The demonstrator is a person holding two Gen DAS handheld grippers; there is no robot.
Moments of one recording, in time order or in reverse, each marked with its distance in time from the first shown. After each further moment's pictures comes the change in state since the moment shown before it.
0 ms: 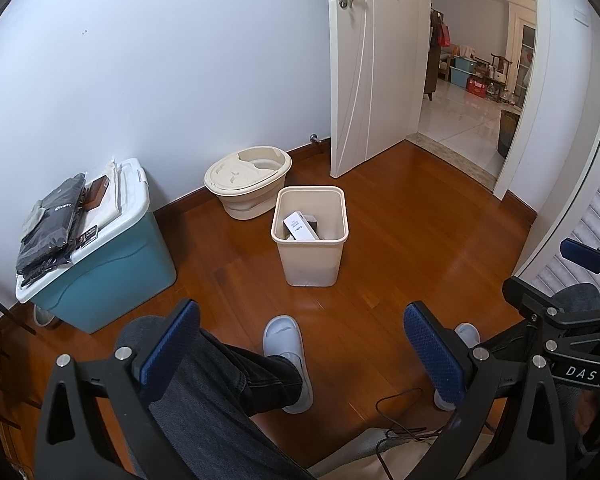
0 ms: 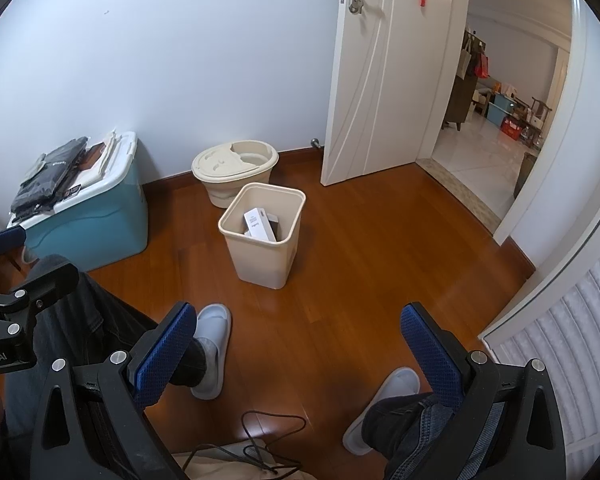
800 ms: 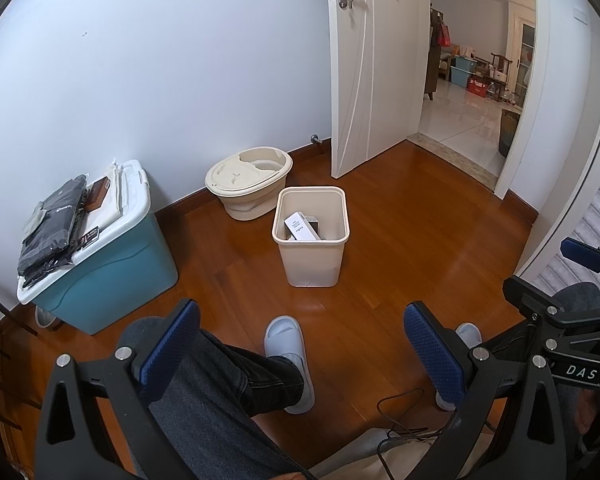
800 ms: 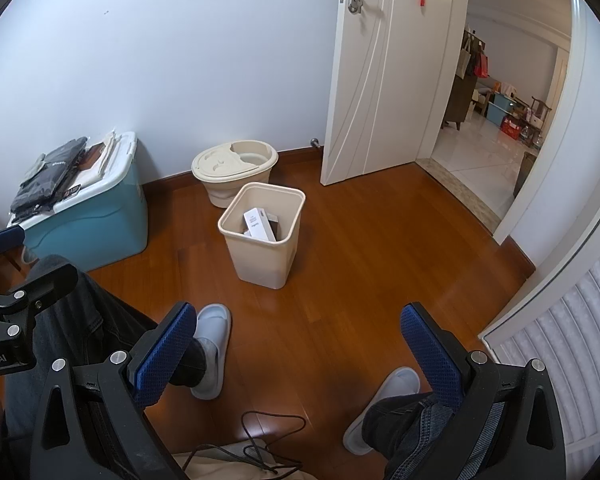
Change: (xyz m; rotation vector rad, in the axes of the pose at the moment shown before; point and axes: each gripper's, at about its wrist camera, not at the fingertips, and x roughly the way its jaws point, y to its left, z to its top) left arm 0.003 -0.001 -0.002 0.005 -0.006 0.006; right arm -0.002 0.000 0.000 0.002 0.000 0.000
